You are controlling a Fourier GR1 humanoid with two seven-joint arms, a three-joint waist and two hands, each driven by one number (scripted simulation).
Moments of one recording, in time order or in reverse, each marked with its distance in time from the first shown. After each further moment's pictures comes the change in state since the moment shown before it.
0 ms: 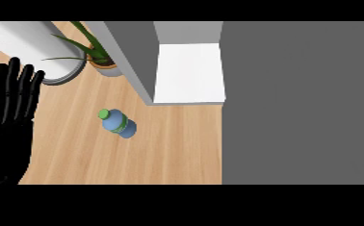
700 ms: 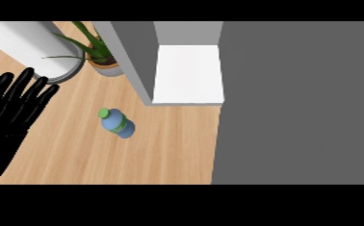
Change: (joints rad) left arm 0.012 0.191 0.099 0.068 0.629 -0.405 0.112; right arm 0.173 -0.016 0.135 -0.201 -0.038 0.078 0.139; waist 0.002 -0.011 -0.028
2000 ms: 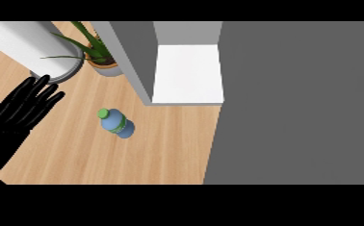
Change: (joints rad) left arm -0.006 0.004 0.079 0.140 -0.039 -0.152 0.105; right arm 0.005 0.061 0.279 -0.164 0.150 -0.117 0.220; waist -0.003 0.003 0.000
